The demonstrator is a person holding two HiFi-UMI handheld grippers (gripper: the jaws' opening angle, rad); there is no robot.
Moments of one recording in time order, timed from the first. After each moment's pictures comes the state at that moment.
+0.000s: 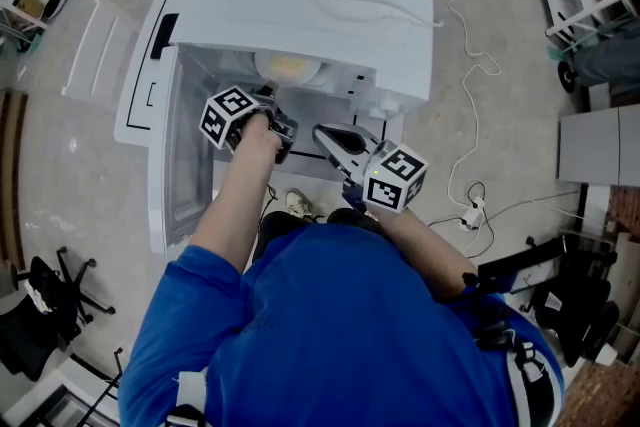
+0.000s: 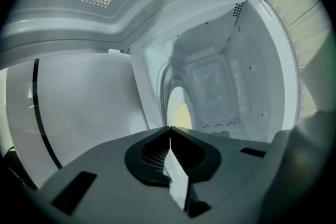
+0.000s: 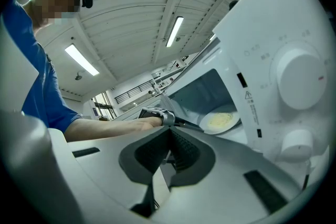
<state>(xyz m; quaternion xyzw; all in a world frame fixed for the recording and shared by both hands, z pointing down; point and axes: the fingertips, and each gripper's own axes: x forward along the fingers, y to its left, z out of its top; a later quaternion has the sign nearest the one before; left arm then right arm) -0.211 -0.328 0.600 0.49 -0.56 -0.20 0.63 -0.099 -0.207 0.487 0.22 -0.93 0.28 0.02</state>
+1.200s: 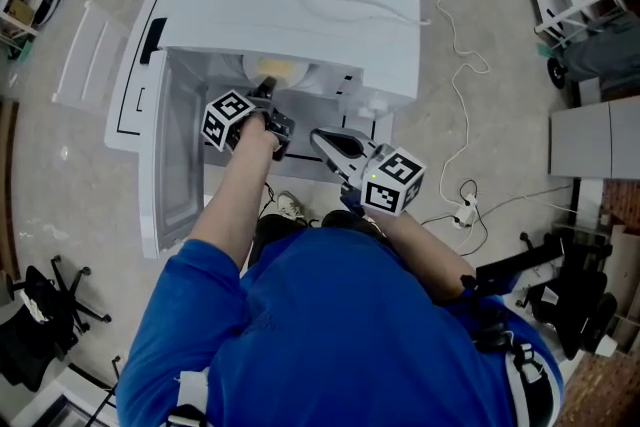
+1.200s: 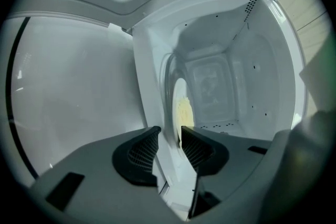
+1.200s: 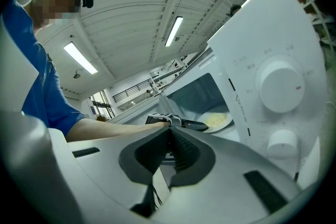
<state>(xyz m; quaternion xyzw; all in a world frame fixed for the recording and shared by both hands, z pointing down) -0.194 -0.340 0.619 0.50 -0.54 -0.25 0.64 -0.085 -0.202 0.487 0.23 -0.93 0.28 0.03</state>
